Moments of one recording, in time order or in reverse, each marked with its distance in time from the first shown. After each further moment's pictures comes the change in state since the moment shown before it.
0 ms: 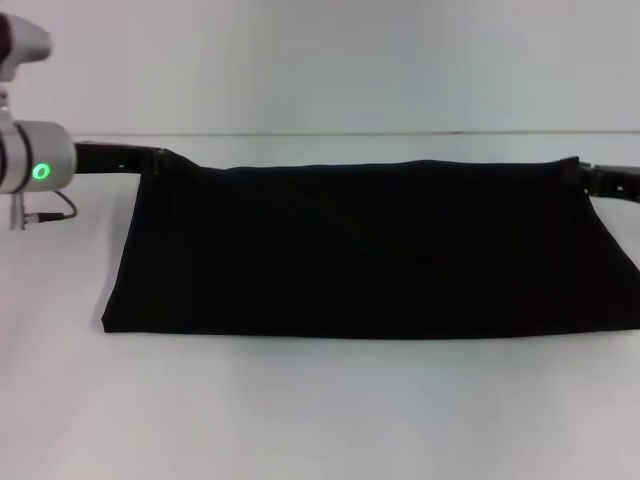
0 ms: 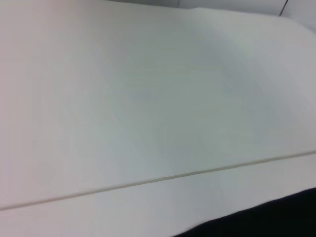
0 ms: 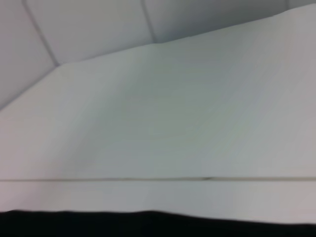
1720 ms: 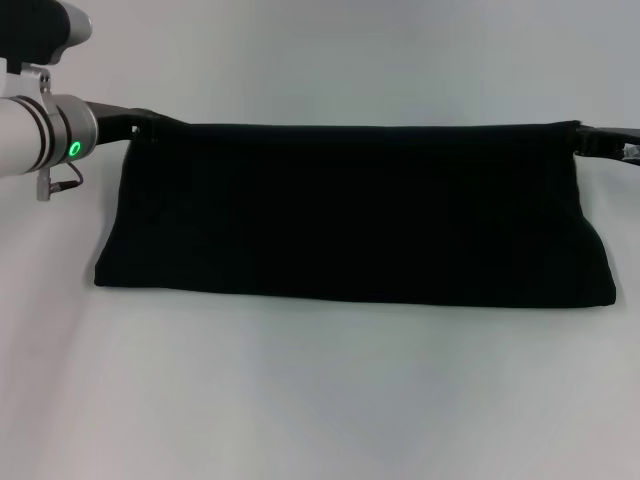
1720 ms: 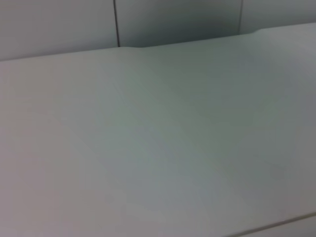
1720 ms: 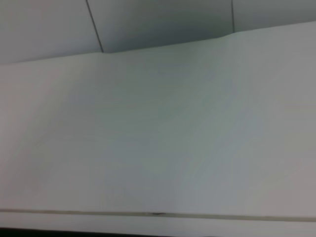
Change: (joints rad) left arm -0.061 -0.037 0.138 -0.098 -0.005 -0.446 0.014; right arm 0.119 -0.010 -0.027 0.104 -0.001 0.315 -0.001
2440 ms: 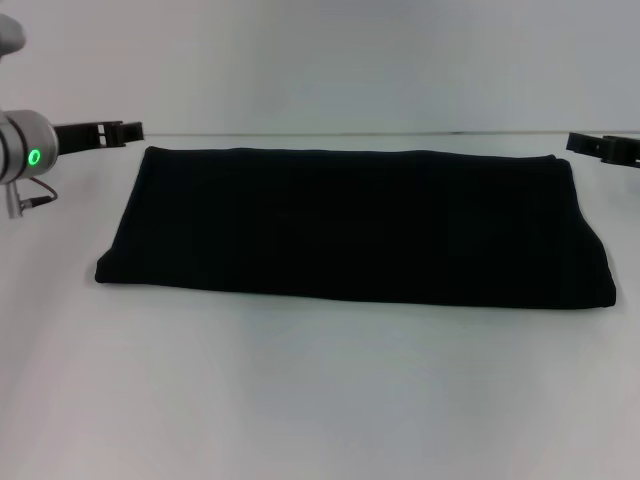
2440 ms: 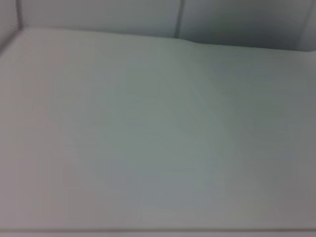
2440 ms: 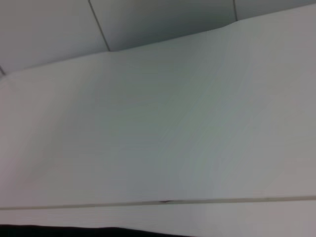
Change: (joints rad) left arm 0.044 0.023 -0.115 0.014 -0.001 0.074 -0.114; right arm -0.066 -0.033 -0.026 -0.056 0.003 -0.164 0.114
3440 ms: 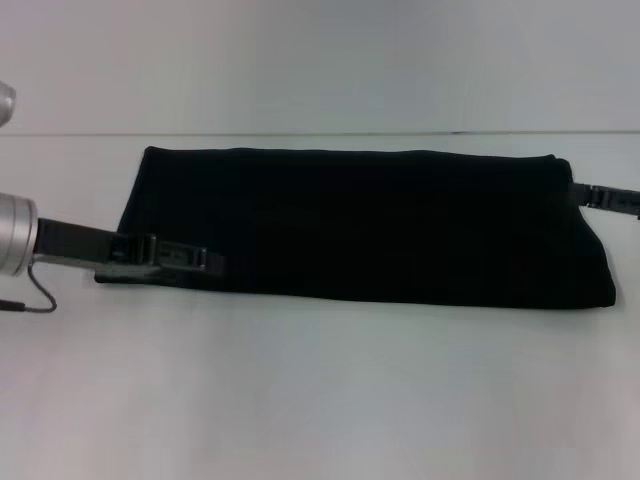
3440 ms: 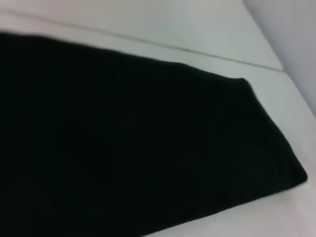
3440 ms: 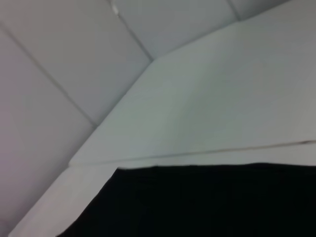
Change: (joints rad) left arm 0.134 0.041 -0.038 0.250 -0.001 1.042 -0.143; right arm -0.189 -0.044 -0.058 -0.165 0.098 -0.645 0.093
